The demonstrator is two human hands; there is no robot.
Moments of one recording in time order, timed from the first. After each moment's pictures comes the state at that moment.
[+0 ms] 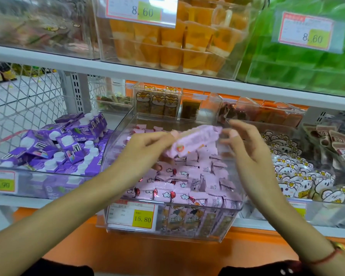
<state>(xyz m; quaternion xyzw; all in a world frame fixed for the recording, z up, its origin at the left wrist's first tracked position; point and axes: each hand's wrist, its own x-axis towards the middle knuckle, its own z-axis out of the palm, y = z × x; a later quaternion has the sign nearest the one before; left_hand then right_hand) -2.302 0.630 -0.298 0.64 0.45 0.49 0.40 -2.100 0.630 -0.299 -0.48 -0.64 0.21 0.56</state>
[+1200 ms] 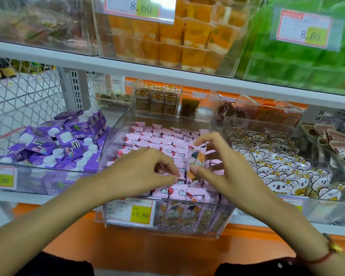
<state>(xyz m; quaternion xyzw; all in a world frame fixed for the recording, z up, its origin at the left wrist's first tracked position) -2.312 0.635 -0.313 0.81 0.50 0.21 0.21 -2.104 0.619 -0.305 -0.44 -0.82 0.14 0.34</state>
